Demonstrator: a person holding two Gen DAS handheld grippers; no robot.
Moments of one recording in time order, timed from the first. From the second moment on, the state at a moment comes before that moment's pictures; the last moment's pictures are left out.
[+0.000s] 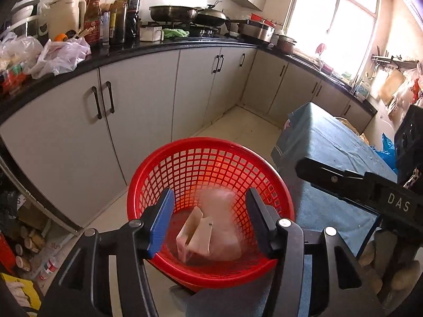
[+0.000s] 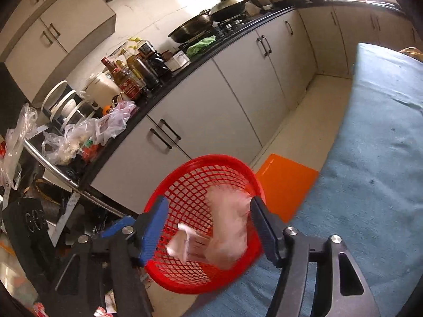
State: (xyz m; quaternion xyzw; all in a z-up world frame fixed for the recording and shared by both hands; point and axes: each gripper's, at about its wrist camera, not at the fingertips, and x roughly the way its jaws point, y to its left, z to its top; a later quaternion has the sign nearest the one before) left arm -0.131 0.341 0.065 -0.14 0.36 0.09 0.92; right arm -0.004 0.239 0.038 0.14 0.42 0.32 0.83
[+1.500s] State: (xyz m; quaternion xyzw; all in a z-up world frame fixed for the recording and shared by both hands) left arm -0.064 -0.039 0.067 0.09 0.41 -0.22 0.88; right arm -0.147 -0.194 0.029 0.23 0.38 -0.01 0.90
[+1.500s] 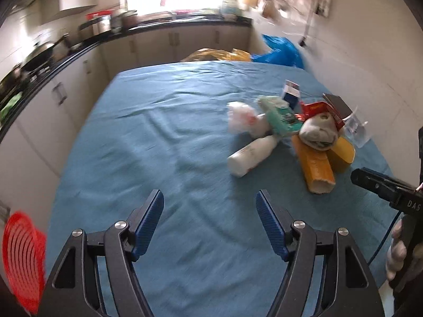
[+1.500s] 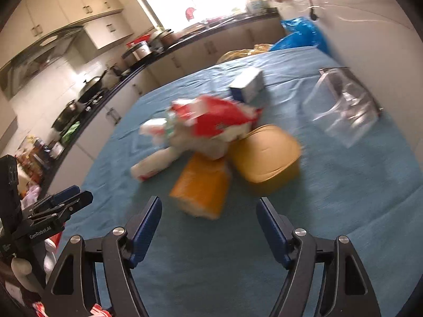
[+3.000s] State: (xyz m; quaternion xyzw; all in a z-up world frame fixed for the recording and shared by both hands) left arm -0.060 0.032 0.019 0.03 0.50 -0.28 0.82; right arm -0.147 -0.143 0.006 0.20 0.45 -0.04 0.87
